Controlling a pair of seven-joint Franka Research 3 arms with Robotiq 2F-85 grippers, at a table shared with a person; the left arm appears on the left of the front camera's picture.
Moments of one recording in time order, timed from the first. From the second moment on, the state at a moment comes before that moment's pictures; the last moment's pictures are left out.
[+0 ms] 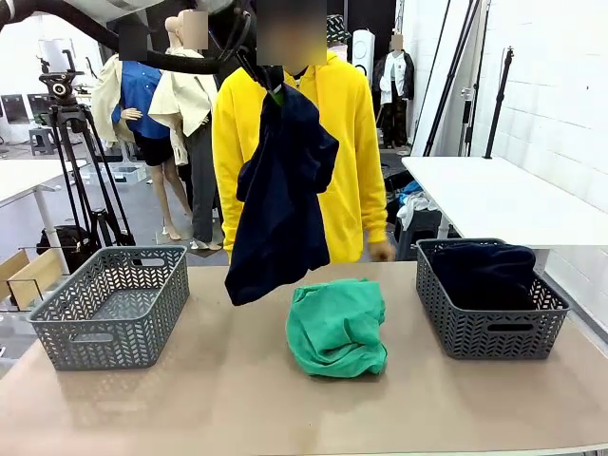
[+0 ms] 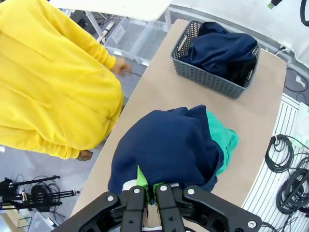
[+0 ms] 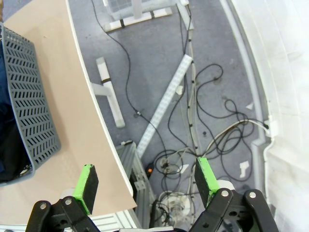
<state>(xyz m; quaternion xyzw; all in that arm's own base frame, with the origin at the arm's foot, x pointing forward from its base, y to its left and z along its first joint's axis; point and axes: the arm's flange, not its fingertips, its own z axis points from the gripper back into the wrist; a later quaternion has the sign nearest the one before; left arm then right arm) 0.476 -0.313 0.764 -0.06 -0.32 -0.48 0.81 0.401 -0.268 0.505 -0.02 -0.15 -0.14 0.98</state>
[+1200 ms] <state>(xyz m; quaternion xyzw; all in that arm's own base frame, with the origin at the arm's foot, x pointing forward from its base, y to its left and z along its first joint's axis) 0.478 -0.313 0.762 -0.06 -0.32 -0.48 0.81 0.401 -0.268 0.505 -0.02 -0.15 -0.14 0.98</state>
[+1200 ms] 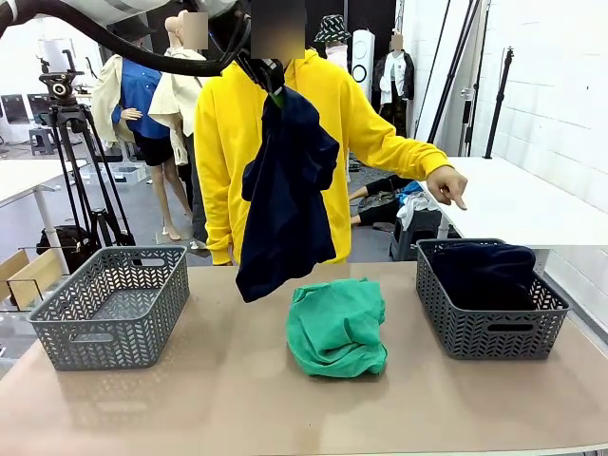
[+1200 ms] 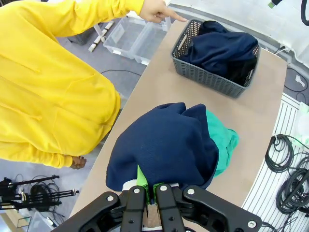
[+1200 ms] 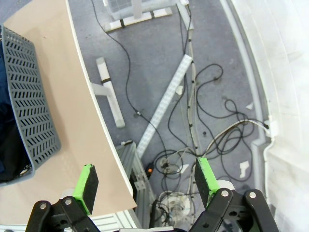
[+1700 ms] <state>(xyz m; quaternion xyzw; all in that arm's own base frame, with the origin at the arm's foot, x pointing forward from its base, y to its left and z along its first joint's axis) 0.478 -0.313 0.762 -0.06 -0.32 -0.48 0.81 0.401 -0.268 0.505 -0.02 -0.15 -0.14 0.98</state>
